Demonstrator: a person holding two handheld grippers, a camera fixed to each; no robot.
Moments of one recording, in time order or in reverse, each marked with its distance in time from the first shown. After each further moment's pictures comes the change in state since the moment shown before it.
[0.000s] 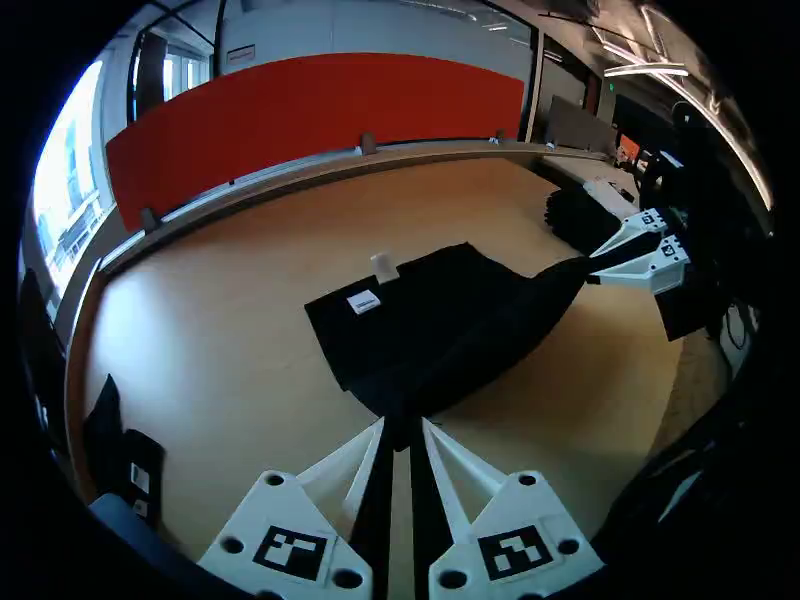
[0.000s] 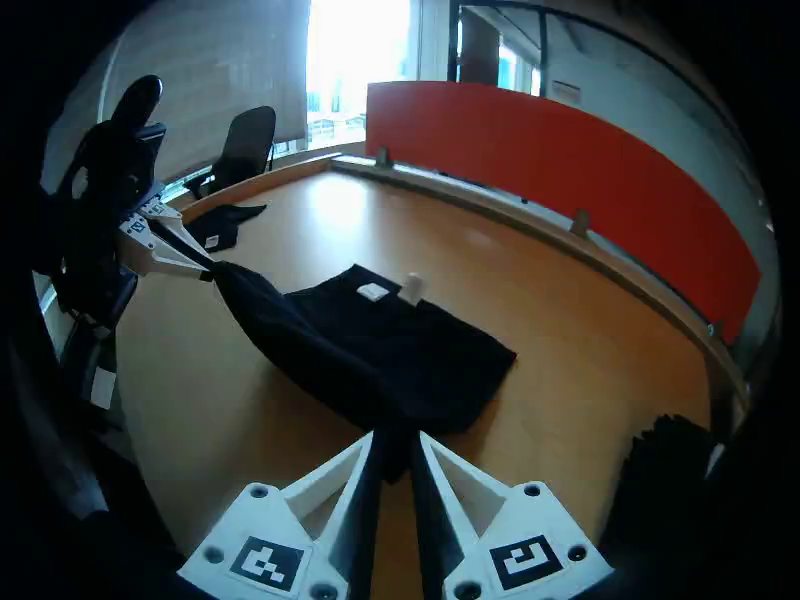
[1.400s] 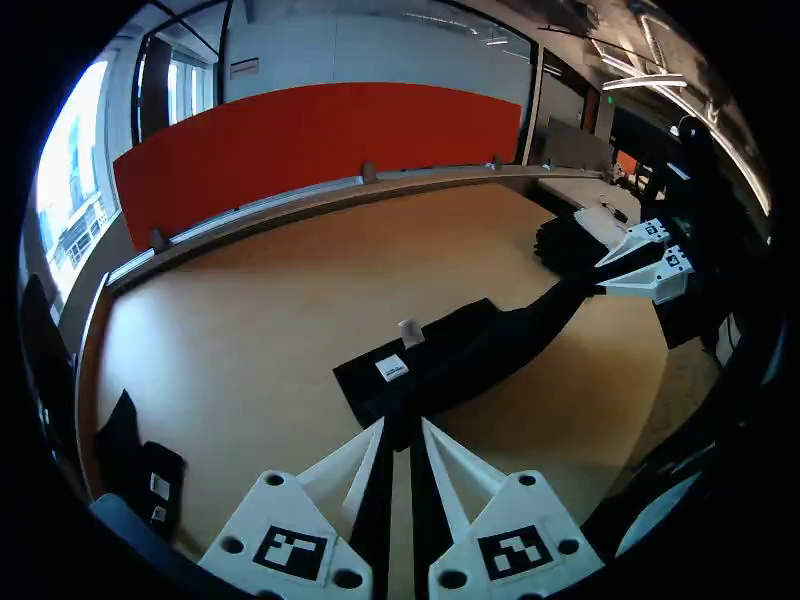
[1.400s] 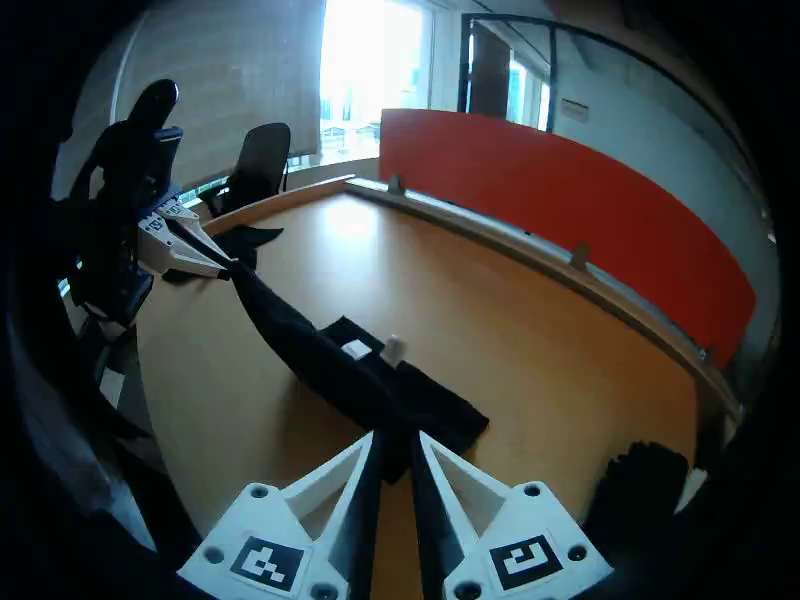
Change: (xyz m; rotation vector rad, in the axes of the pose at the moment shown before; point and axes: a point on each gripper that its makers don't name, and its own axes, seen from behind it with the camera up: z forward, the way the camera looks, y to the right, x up) left arm 0.040 0.003 -0.046 -0.008 0.050 -0.011; right arm 0.042 -0.007 -0.050 0.020 0.038 -0.027
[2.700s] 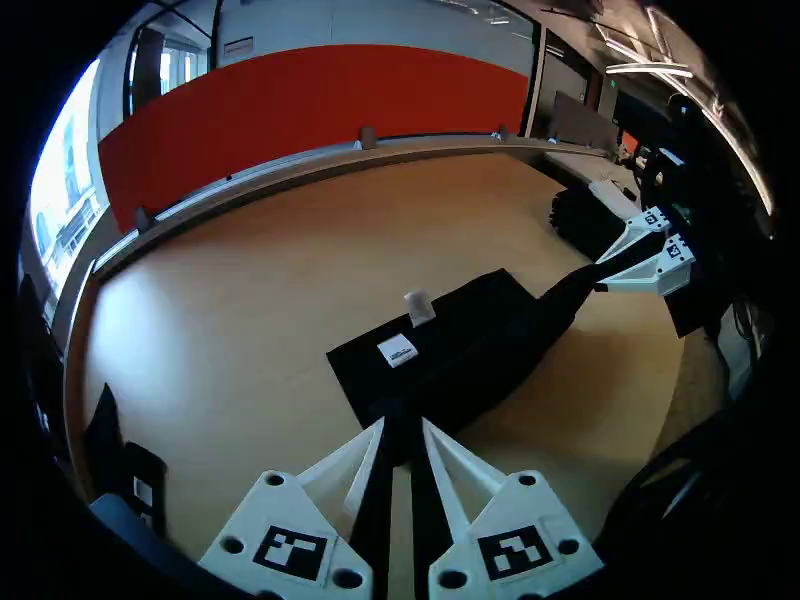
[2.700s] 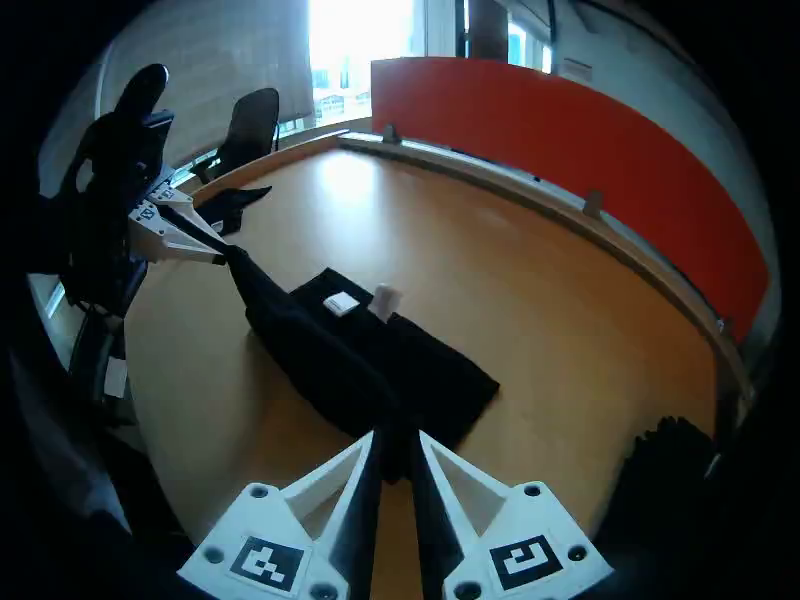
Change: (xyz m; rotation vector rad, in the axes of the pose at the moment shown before) left arm -0.028 -0.009 0.064 -0.003 -0.084 0.004; right arm -0.048 0.017 0.053 0.034 -0.145 0.040
